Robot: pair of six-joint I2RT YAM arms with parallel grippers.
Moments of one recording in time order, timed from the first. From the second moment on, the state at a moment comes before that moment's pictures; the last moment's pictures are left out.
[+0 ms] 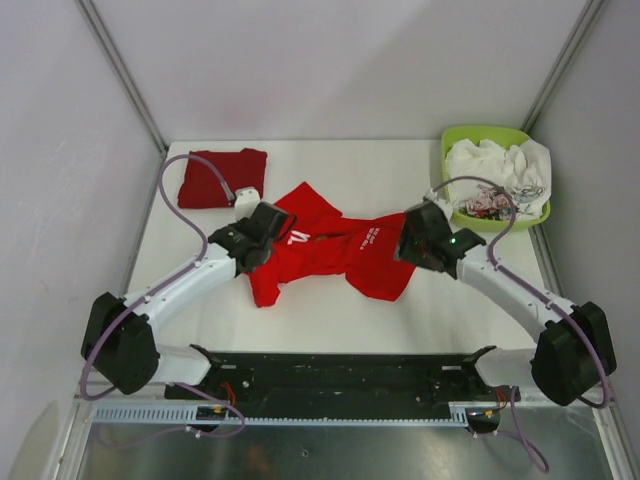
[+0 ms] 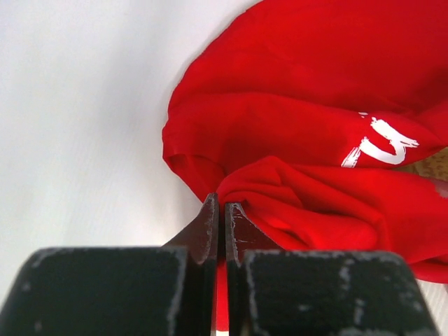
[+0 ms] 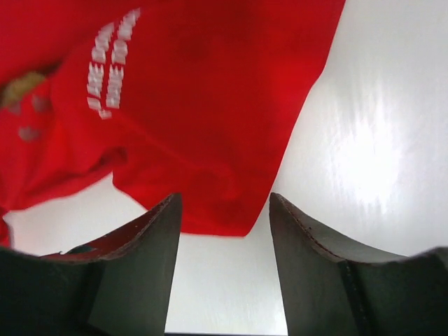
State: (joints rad) left arm -0.59 1.32 0.98 -0.65 -0.66 -0.70; right arm 0.47 1.30 0.98 -0.59 0.24 0.69
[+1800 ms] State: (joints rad) left arm -0.56 1.50 1.10 -0.52 -0.62 -0.56; right arm 0.37 1.61 0.95 -0.47 0.20 0.70
